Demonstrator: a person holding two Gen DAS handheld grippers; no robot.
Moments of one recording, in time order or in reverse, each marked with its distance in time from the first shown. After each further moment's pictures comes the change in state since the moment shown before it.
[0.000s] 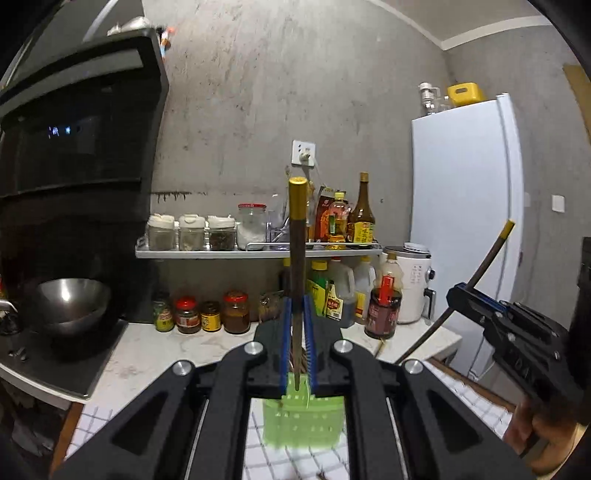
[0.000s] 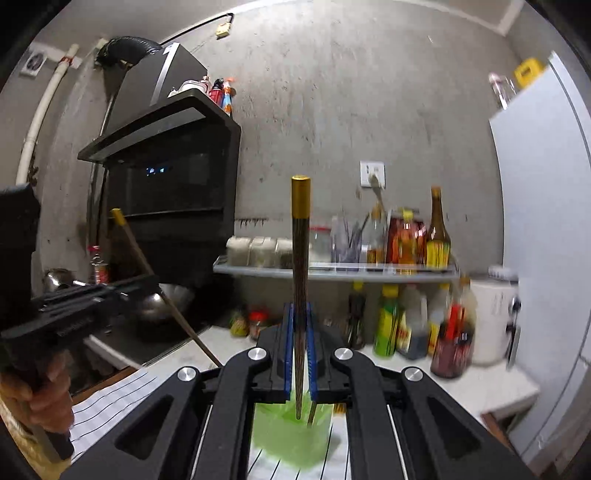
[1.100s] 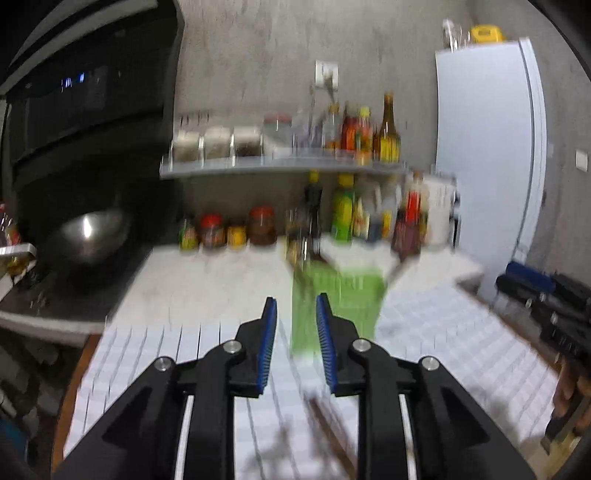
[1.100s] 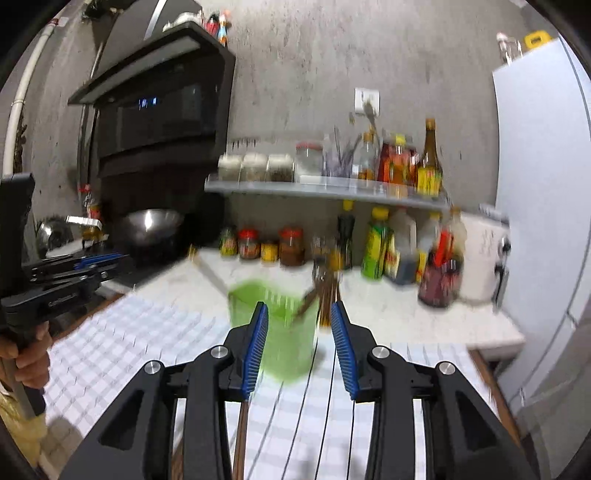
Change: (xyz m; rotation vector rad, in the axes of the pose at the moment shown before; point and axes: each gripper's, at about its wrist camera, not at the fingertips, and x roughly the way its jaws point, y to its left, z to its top) left arm -0.032 0.011 -0.103 0.019 0.303 0.105; right arm -0.030 -0.011 -0.075 -0.013 0.315 -0.023
